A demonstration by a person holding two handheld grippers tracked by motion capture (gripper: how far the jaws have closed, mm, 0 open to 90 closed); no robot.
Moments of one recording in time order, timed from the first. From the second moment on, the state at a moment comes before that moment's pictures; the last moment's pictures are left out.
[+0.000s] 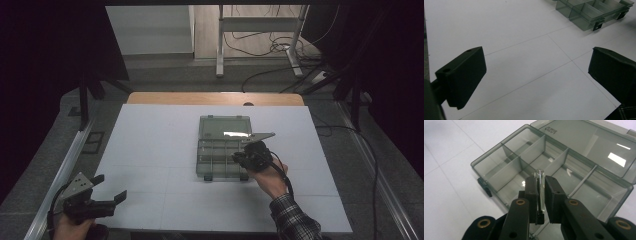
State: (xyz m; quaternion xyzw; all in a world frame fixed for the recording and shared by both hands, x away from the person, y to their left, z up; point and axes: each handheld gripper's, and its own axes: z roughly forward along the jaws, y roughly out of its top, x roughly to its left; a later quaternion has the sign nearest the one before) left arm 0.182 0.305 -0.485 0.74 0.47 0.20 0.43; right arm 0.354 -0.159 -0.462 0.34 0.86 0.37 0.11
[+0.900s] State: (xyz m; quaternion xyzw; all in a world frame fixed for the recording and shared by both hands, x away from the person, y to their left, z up) left arm 0.183 0.305 -0.486 0.74 0.48 0.20 0.42; right arm 0.391 -0.151 -0.469 0.36 0.85 0.36 0.14
